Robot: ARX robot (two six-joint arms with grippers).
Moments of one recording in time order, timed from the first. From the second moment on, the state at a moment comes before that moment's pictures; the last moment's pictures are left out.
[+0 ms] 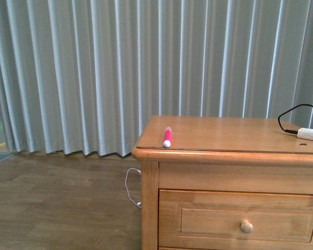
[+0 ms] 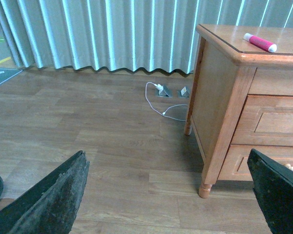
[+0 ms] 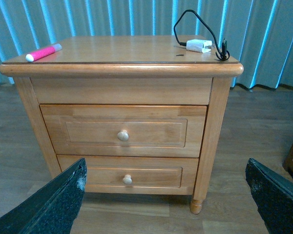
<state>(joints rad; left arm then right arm) 0.00 0.00 0.02 0.00 0.00 0.00 0.00 0.00 0.01 0.00 0.00 0.00</state>
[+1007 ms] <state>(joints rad) 0.00 0.00 0.02 0.00 0.00 0.00 0.14 0.90 0.24 0.40 0.02 0.04</state>
